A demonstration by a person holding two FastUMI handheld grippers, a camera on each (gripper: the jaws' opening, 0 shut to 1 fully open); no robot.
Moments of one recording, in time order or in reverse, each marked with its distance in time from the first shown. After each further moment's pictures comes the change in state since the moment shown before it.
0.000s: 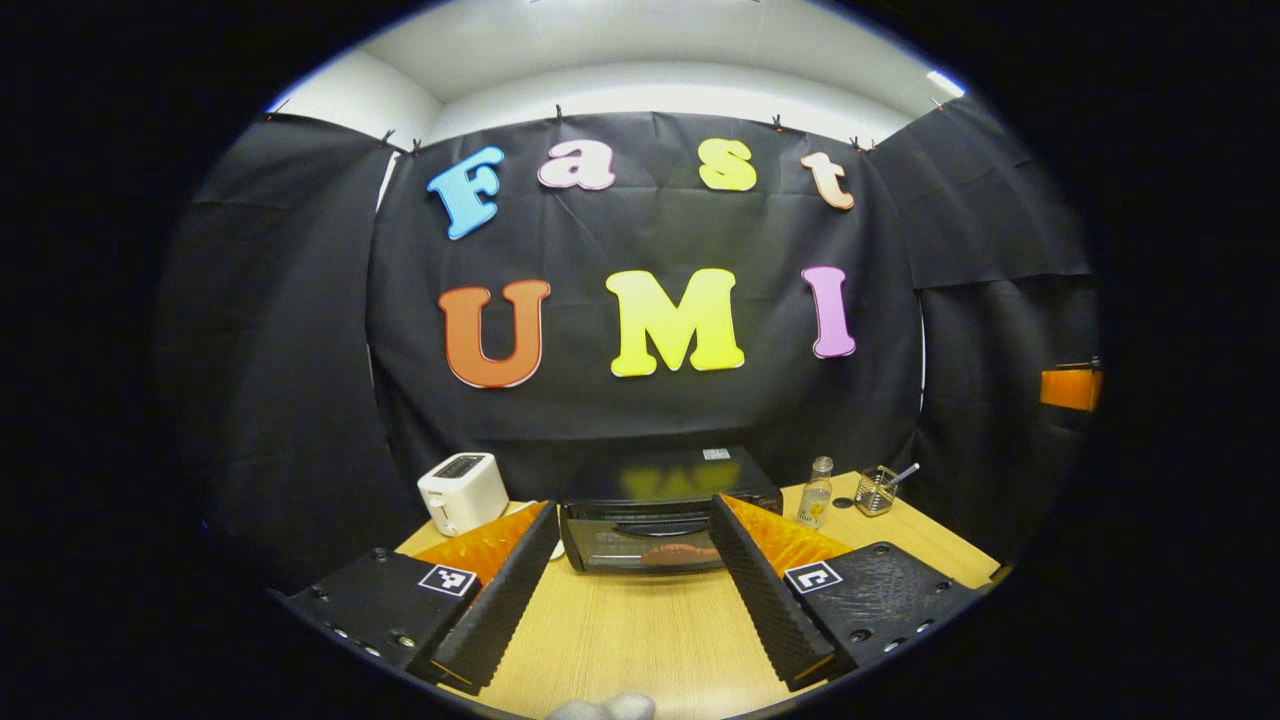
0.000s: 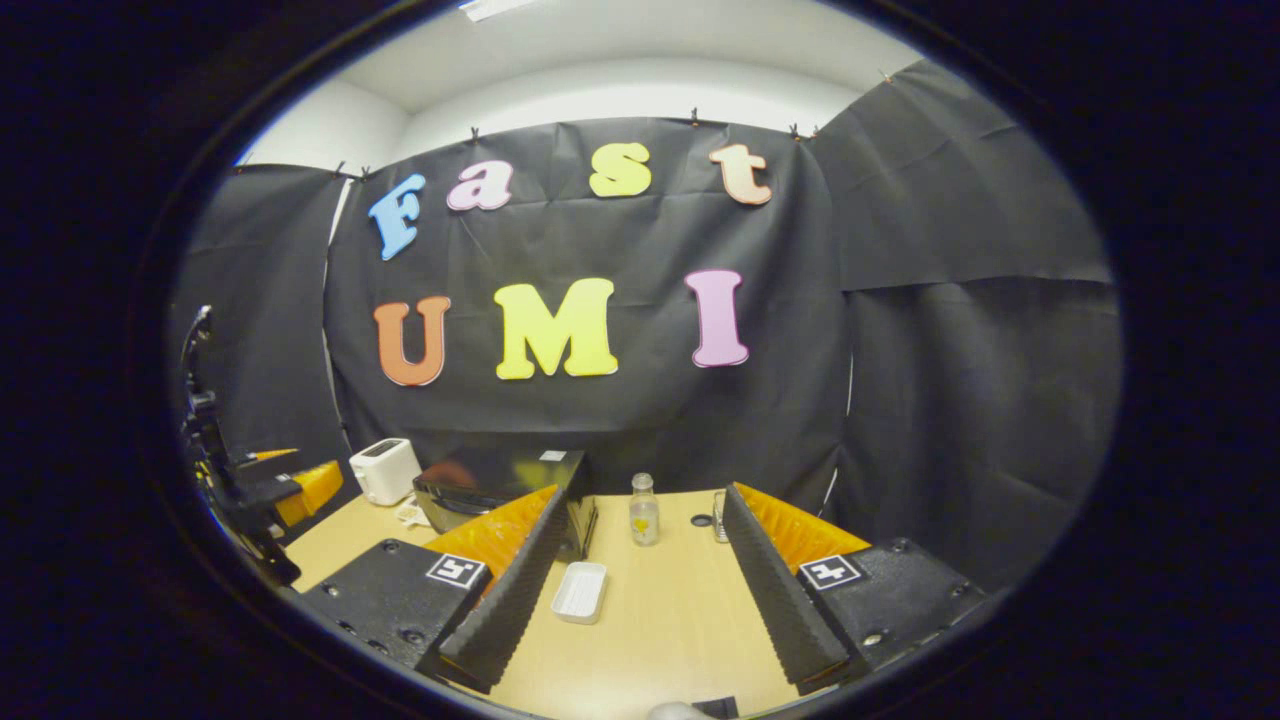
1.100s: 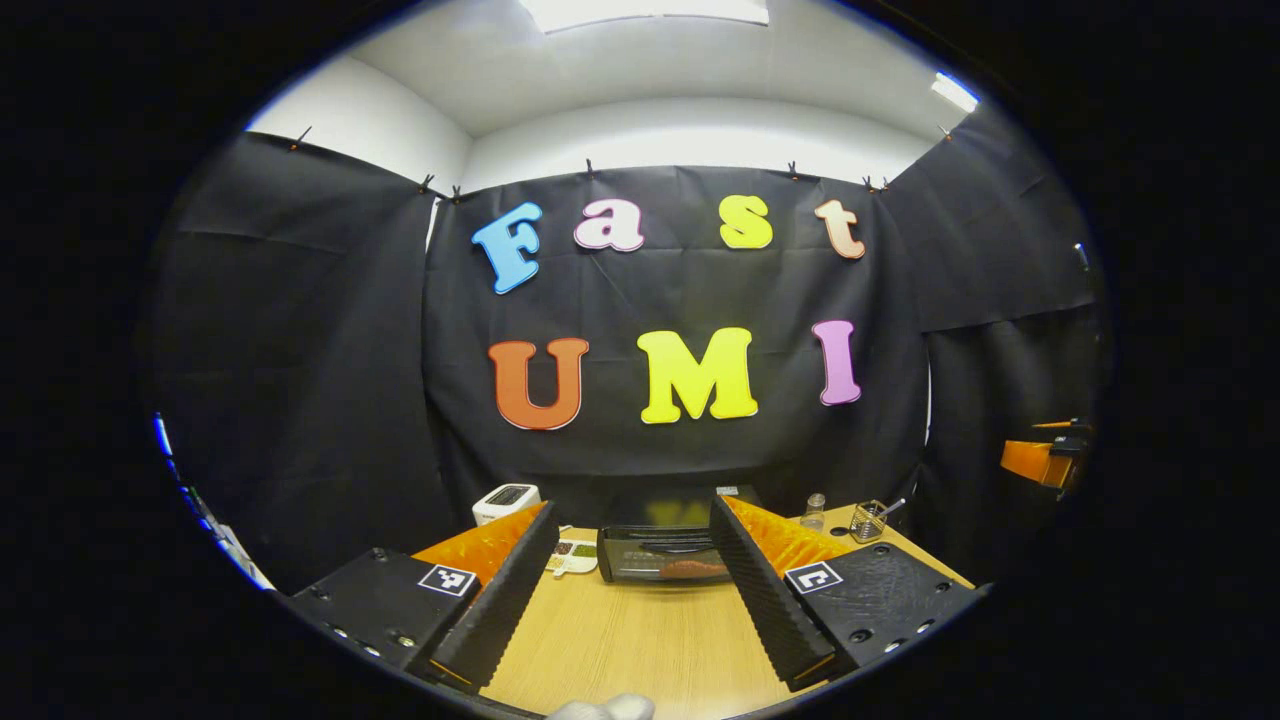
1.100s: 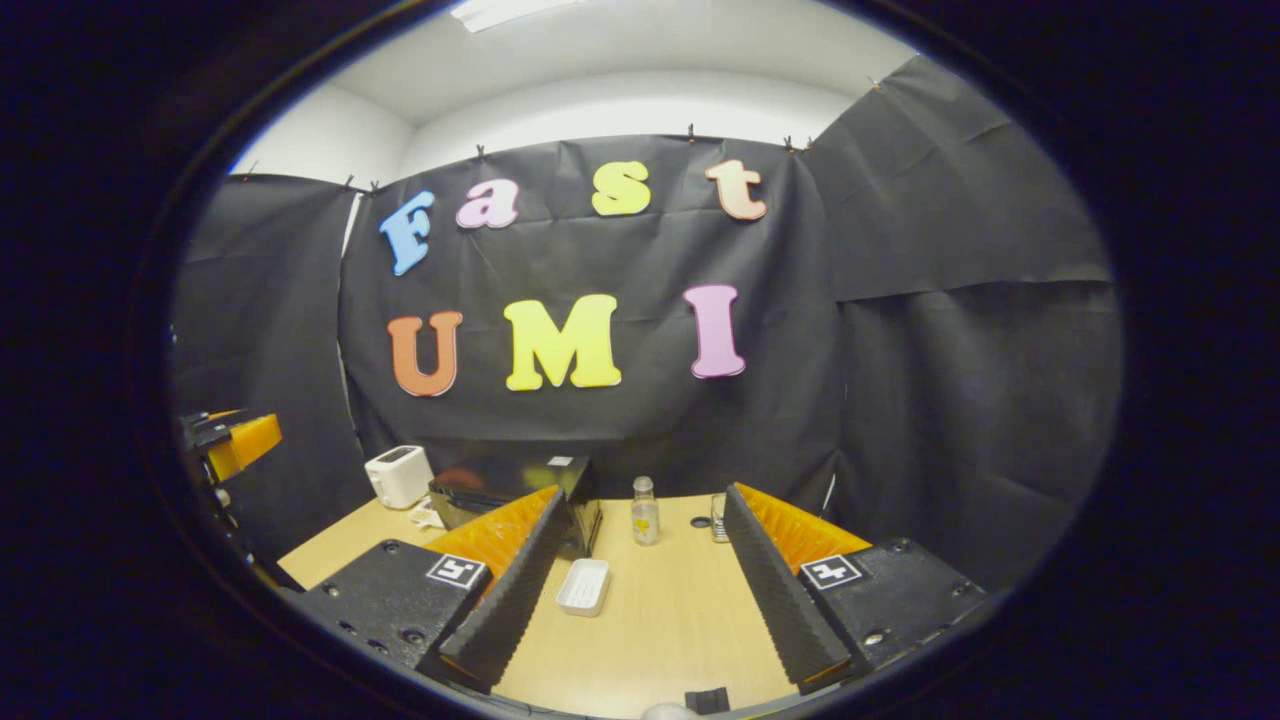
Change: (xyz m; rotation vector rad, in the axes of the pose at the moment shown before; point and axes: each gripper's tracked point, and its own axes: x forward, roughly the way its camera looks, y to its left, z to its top) left arm -0.089 0.011 0.059 -0.001 -0.083 0.053; right arm -0.044 0.002 0.003 0.016 -0.028 0.019
